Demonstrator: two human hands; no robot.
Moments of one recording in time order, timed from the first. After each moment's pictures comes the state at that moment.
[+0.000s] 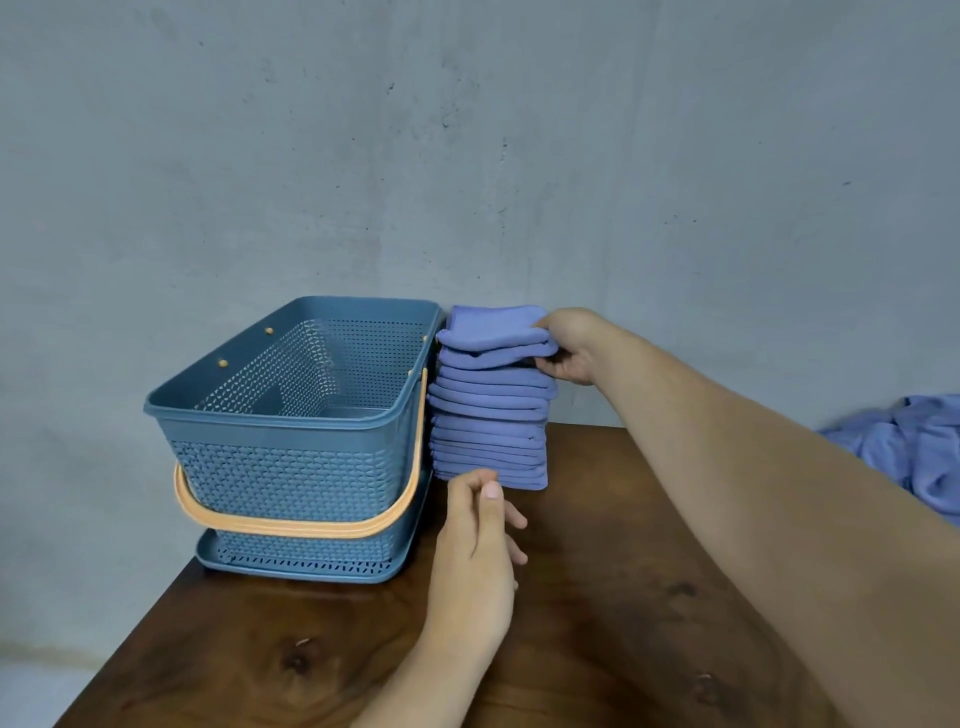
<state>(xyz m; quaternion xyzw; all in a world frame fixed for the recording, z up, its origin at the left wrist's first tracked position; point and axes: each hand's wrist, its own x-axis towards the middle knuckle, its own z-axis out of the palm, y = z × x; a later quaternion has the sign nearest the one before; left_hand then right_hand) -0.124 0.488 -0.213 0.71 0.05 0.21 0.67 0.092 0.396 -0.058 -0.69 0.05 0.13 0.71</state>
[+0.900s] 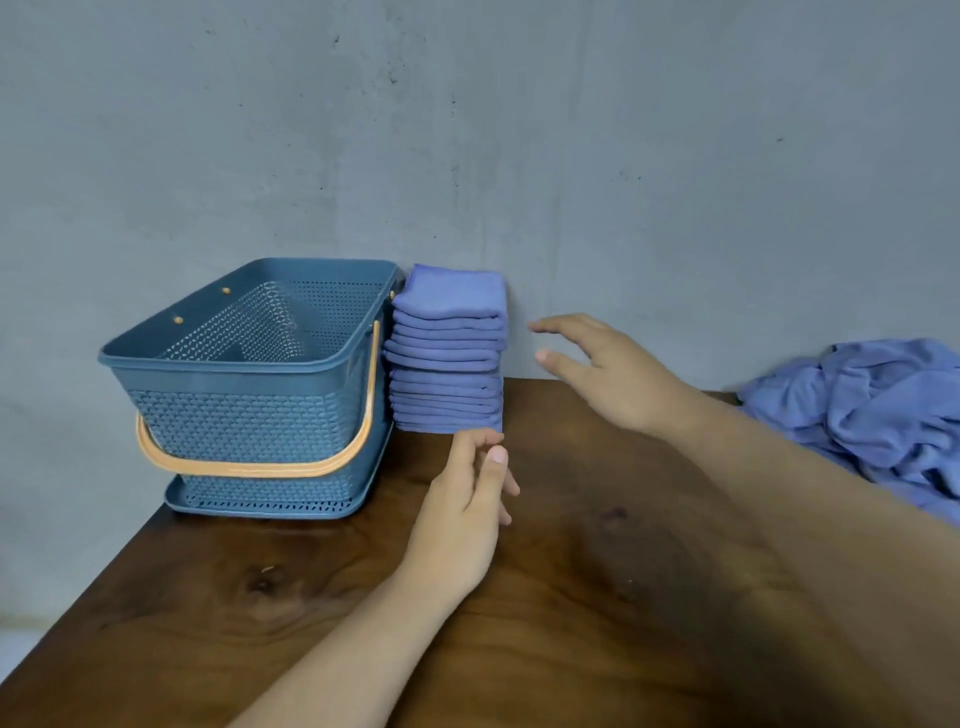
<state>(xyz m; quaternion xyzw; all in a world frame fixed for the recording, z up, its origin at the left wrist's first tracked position) -0.143 0.469 -0.212 0.80 -0.05 0.16 0.57 -0.024 0.279 -0.096 -0.91 -0.29 -0.11 0.29</state>
